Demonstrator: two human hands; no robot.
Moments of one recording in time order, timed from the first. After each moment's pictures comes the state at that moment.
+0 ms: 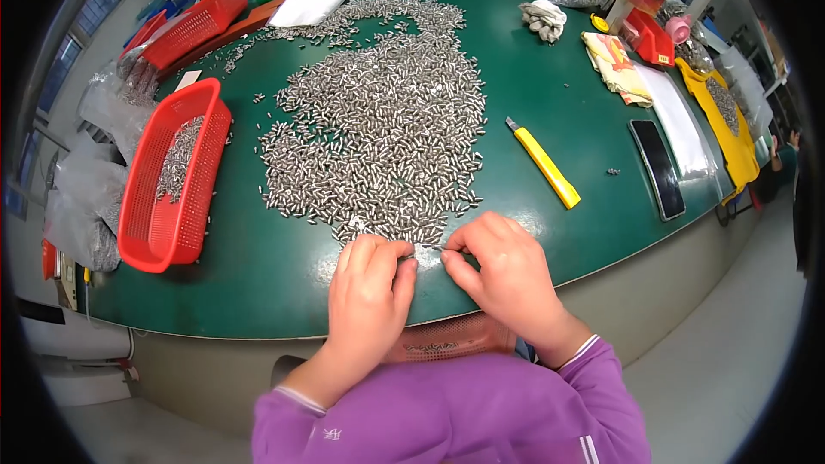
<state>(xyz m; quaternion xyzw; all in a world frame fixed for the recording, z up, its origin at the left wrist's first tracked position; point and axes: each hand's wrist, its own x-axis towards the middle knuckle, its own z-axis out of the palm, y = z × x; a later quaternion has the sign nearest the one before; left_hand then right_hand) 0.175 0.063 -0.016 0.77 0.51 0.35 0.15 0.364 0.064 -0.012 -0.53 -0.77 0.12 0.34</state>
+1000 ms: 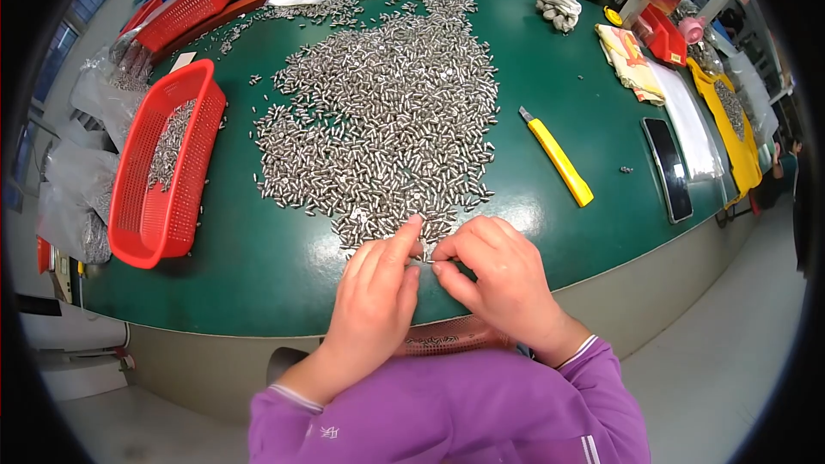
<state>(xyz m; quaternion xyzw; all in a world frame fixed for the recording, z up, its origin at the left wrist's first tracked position) 0.168 0.064 -0.026 0.80 0.42 0.37 0.19 0.353 0.066 -0.017 -0.49 -0.78 0.15 0.37</state>
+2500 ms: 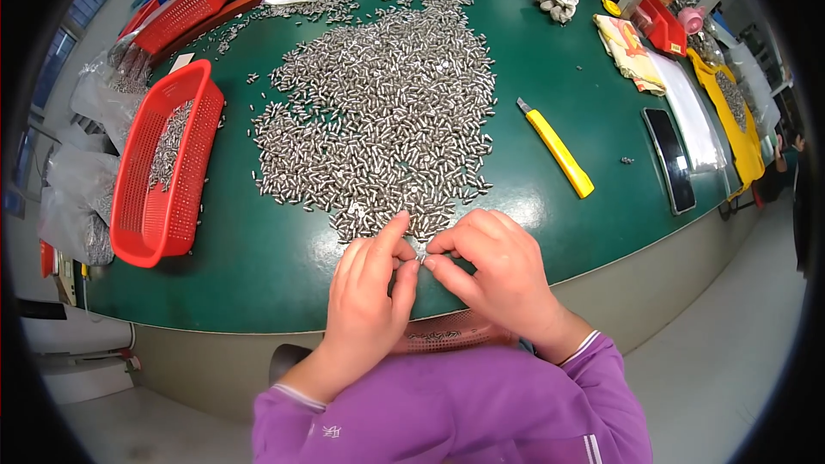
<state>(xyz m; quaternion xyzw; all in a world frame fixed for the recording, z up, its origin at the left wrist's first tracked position) 0.166 0.060 -0.028 0.78 0.45 0.38 0.21 0.353 0.065 -0.020 -0.48 -0.77 0.16 0.38</state>
